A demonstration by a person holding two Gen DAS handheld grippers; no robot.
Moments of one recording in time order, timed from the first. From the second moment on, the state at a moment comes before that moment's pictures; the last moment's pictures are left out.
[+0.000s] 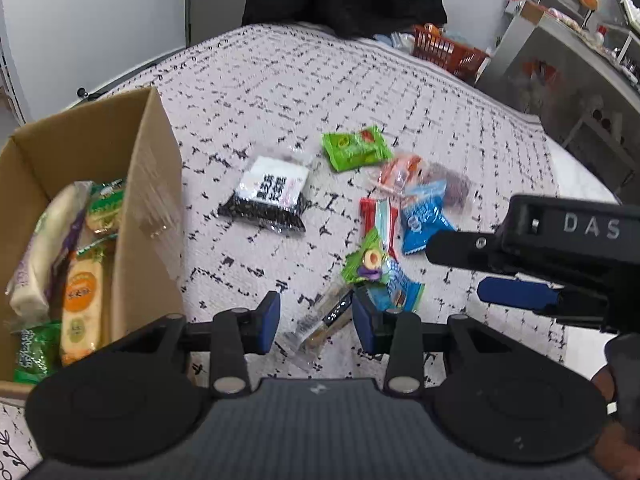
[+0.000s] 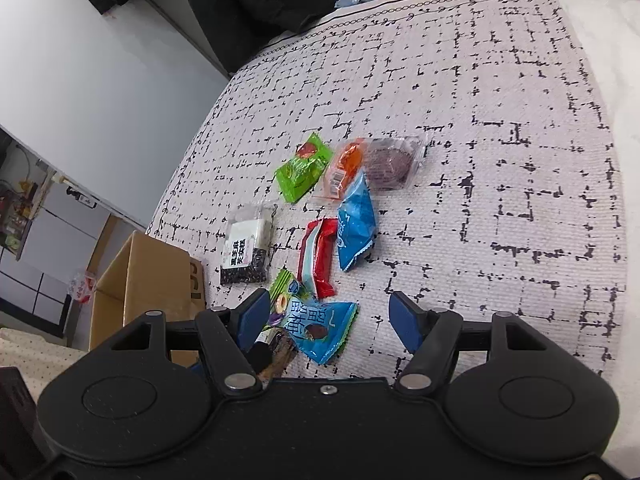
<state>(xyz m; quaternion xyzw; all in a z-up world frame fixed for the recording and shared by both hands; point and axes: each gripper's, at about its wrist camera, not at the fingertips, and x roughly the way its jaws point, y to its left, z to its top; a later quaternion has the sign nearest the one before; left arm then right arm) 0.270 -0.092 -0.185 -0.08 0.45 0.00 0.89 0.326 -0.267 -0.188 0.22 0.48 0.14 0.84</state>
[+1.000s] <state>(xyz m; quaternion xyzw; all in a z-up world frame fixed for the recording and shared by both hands) 0.272 -0.091 -0.197 -0.13 0.46 -0.02 0.88 0.343 -0.225 -0.211 0.15 0.51 0.18 0.83</state>
